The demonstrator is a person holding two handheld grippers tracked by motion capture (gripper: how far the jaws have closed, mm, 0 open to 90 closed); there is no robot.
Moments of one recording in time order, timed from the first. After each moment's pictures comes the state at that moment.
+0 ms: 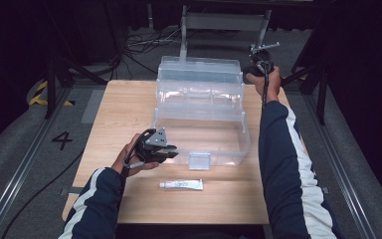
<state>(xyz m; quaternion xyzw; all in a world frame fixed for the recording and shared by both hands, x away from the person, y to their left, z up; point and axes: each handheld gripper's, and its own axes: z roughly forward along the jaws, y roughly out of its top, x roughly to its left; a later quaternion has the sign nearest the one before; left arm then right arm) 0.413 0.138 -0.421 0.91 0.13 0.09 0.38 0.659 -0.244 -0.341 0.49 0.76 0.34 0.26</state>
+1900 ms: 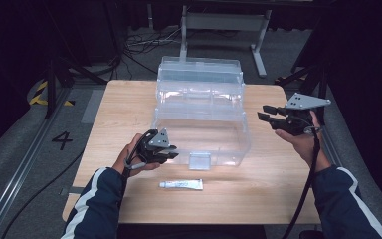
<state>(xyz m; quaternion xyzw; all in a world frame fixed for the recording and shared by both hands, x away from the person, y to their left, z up) 0.411 0.134 -0.419 0.92 0.13 0.11 0.35 0.429 -0.288 -0.325 0.28 0.81 0.45 0.25</state>
